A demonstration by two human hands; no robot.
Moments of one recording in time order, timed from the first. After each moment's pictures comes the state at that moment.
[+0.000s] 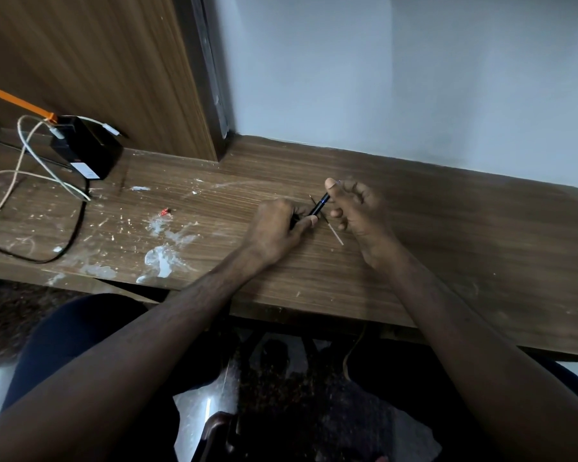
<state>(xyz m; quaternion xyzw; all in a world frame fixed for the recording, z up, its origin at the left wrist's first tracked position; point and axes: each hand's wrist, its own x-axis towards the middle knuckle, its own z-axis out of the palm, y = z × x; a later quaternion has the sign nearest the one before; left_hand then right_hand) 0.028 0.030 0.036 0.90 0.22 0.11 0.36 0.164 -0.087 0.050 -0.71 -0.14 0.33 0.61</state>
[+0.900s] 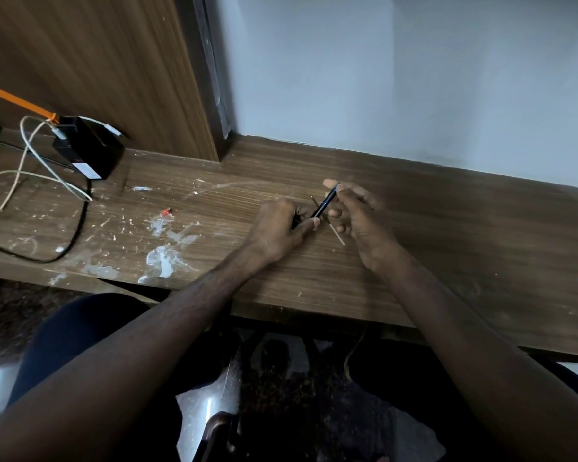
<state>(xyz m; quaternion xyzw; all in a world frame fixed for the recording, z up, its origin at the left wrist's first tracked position) 0.029 0.029 0.041 0.90 0.22 0.10 0.37 0.163 -0.090 0.039 -0.67 -0.11 0.36 0.64</state>
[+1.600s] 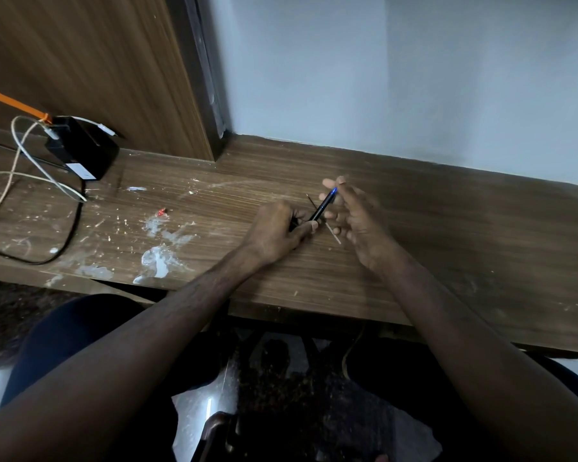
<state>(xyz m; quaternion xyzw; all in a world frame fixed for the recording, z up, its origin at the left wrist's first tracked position) 0.029 0.027 0.039 0.90 0.21 0.08 0.38 0.167 -0.093 0.040 -0.68 -0.09 0.38 0.62</state>
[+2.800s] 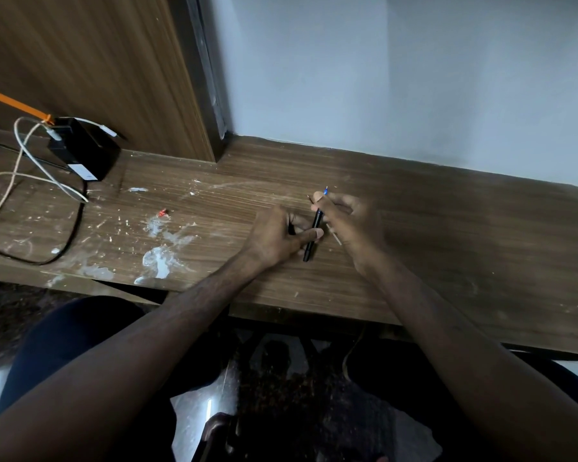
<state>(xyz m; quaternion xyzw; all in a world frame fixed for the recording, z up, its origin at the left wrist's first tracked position) 0.025 0.021 0.036 0.86 0.25 0.07 0.45 0.152 -0.091 0.036 -0.79 -0.17 0.27 0.53</state>
